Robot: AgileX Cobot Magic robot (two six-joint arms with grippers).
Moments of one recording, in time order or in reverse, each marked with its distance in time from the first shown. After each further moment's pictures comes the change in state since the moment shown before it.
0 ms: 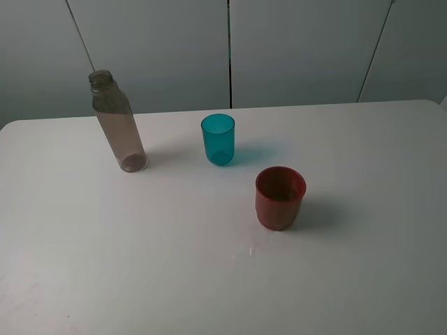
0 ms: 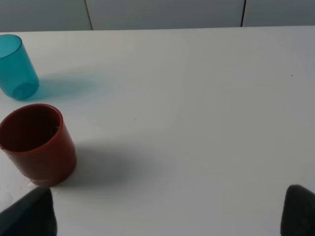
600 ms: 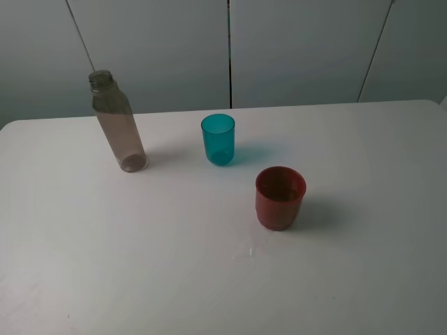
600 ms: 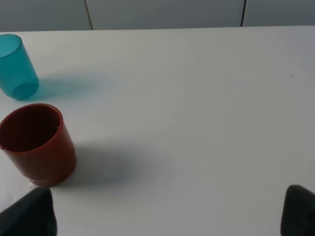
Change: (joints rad) left arm 0.094 0.000 0.004 -0.067 -0.005 0.138; right arm 0.000 0.000 0.000 0.000 0.000 0.000
